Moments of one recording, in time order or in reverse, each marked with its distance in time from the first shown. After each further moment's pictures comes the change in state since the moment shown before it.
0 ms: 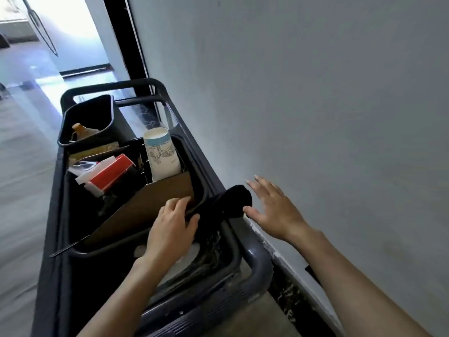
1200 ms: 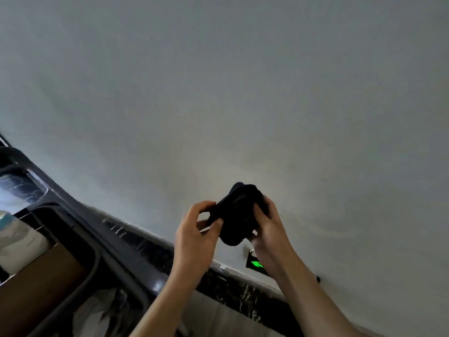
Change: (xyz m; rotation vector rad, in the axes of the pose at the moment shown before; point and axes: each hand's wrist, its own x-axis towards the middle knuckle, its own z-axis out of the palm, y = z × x) left_hand -0.032 0.238 0.053 -0.845 -0.295 0.328; right_hand -0.156 0.067 -0.074 1.568 0.835 0.450
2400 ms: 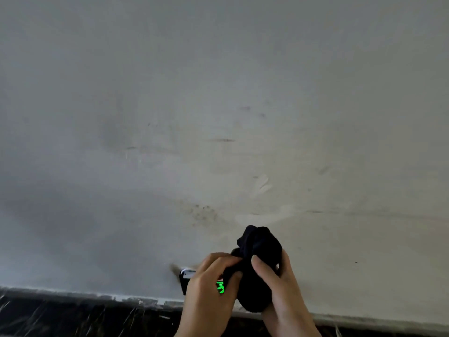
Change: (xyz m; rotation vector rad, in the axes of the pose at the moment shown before) left_hand -0.019 -0.180 0.284 0.162 -0.366 0.397; right_hand 0.036 0.112 -0.282 0.270 0.326 -0.114
